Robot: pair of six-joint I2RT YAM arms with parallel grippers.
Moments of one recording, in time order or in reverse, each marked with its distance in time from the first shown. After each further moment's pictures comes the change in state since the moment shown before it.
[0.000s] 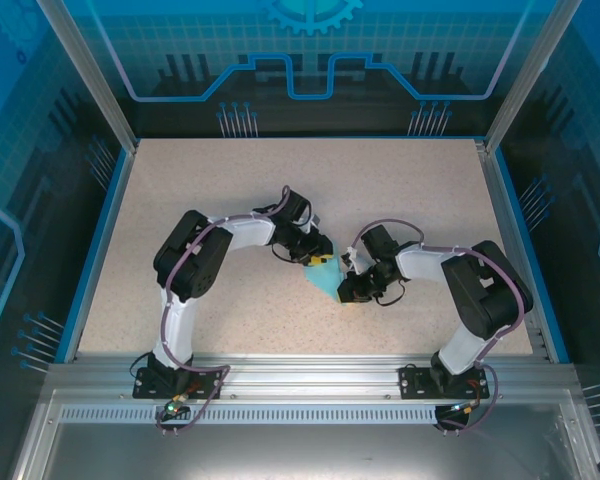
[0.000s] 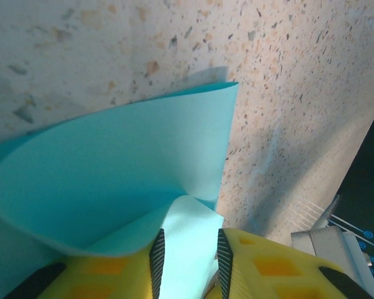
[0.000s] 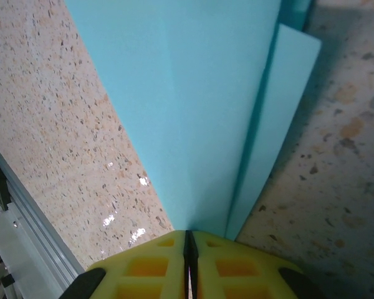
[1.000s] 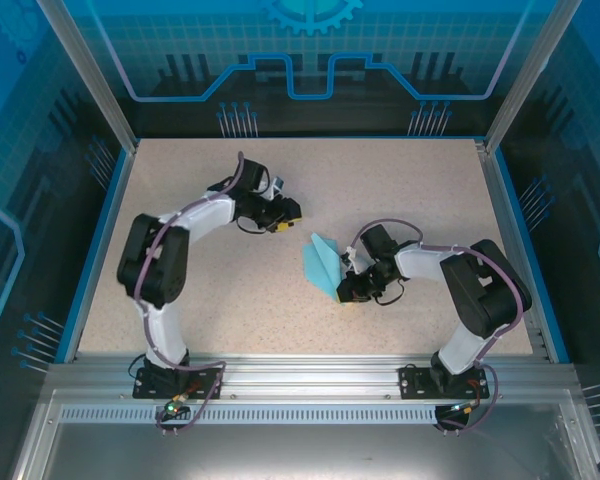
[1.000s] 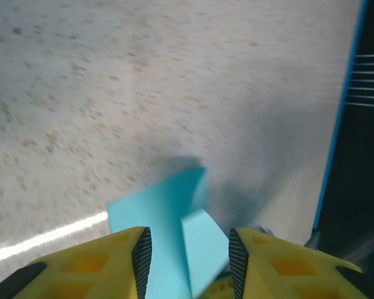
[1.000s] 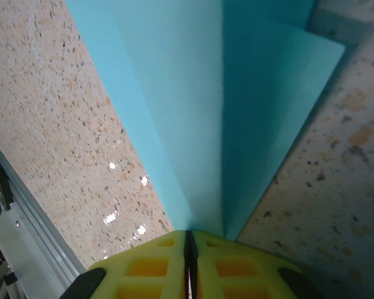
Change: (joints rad) left arm 0.206 -0.229 -0.005 -0.094 -0.022 0.156; right arm 0.002 0.009 0.011 -0.007 -0.003 0.001
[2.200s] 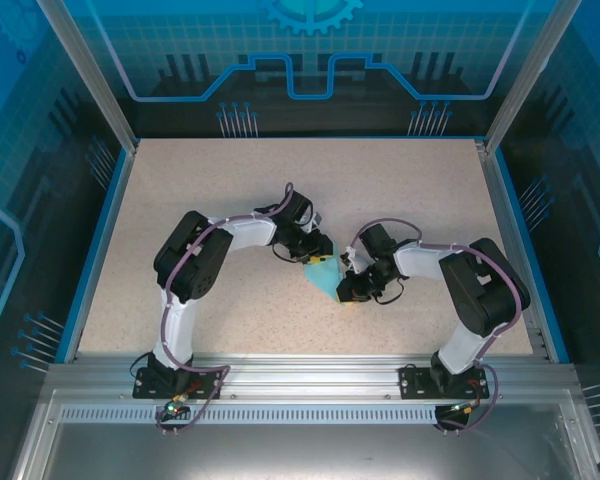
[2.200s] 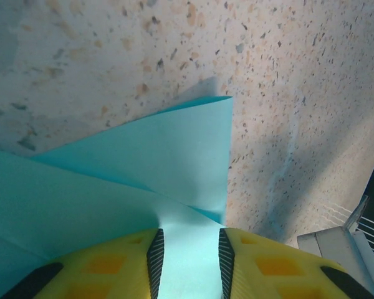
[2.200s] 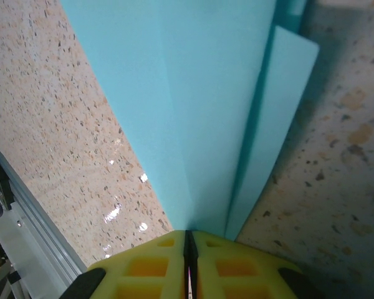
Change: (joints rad) left arm -0.224 0.217 0.002 0.097 -0.045 -0.077; right arm 0.000 0.011 0.016 -0.026 0.002 0.002
